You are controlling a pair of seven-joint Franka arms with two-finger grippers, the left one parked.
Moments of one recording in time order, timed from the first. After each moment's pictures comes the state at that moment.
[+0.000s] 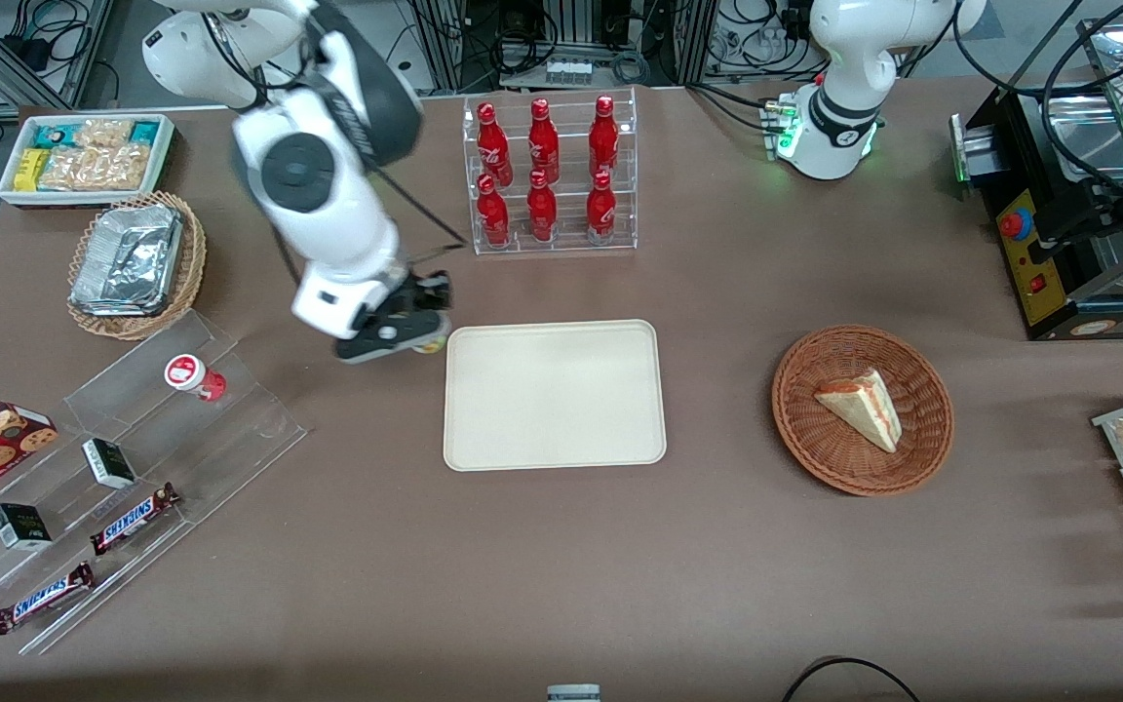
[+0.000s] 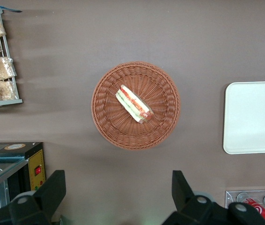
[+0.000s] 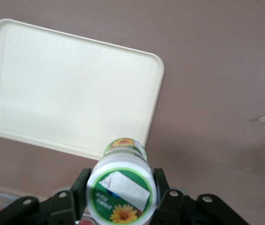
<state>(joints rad) 0.69 0.19 -0.10 -1.82 0.06 2.00 0.35</state>
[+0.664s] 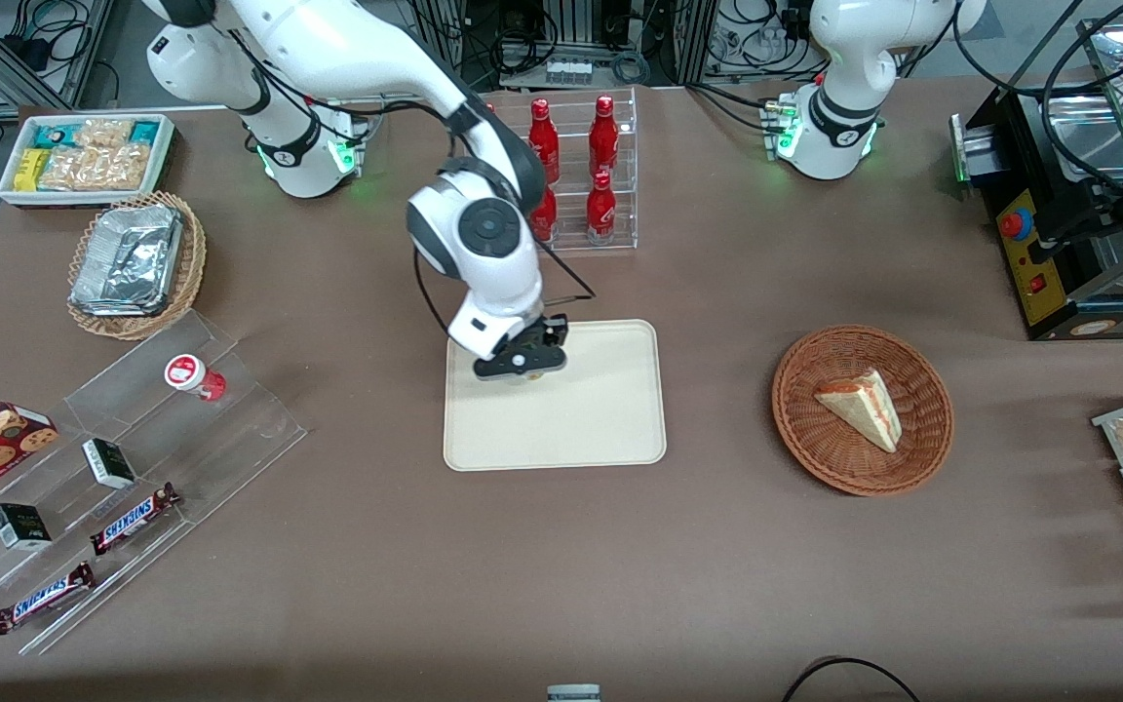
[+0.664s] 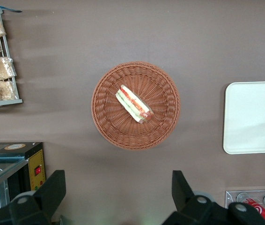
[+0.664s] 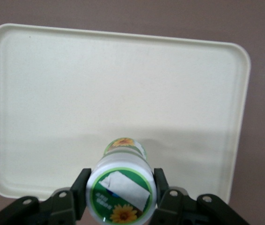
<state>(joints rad) 0.86 0.52 -0.11 -1.71 0.06 2.27 0.65</state>
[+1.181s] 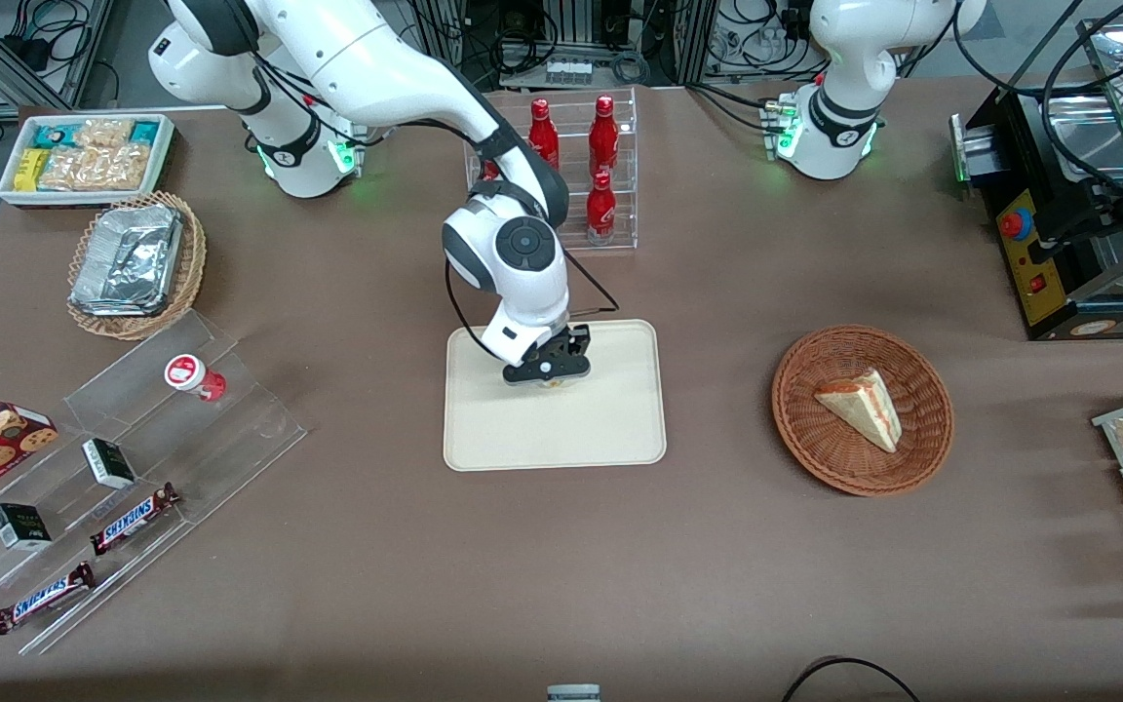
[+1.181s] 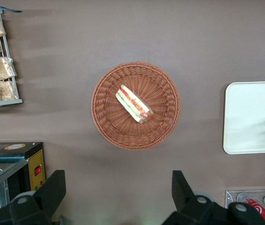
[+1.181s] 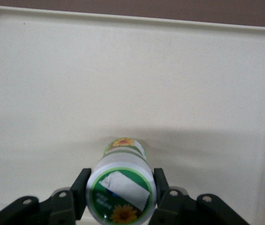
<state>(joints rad) 0.89 0.61 -0.12 -1.69 0.06 2.34 0.68</state>
